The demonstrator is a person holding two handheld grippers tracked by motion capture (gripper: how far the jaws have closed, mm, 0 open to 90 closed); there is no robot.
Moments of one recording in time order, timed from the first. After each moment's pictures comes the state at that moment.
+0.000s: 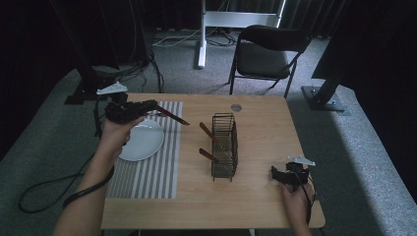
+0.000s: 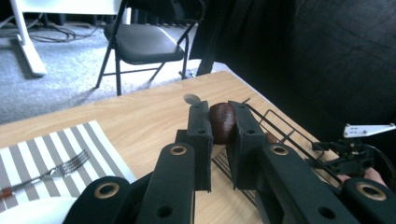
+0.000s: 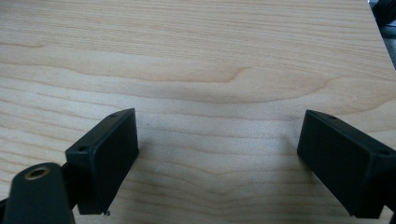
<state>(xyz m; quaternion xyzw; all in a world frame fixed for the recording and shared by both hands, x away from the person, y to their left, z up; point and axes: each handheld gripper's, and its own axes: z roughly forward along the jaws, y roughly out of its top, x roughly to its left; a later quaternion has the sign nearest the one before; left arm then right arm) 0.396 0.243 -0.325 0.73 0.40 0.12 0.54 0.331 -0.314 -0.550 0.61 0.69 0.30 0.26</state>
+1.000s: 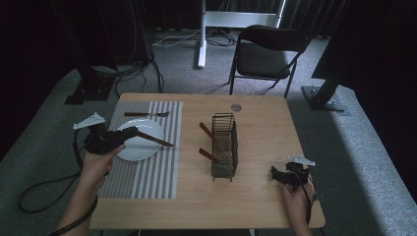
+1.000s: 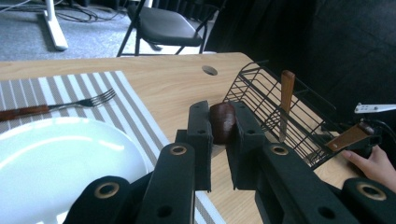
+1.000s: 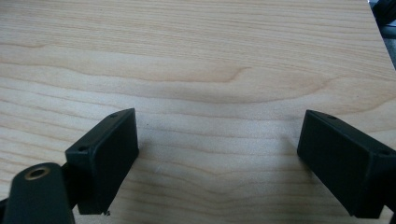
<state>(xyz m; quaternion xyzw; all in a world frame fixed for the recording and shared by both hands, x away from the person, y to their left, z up) 0.335 0.293 -0.379 0.71 0.45 0.11 0.54 0.331 -0.314 -0.550 0.61 0.69 0.30 0.25</state>
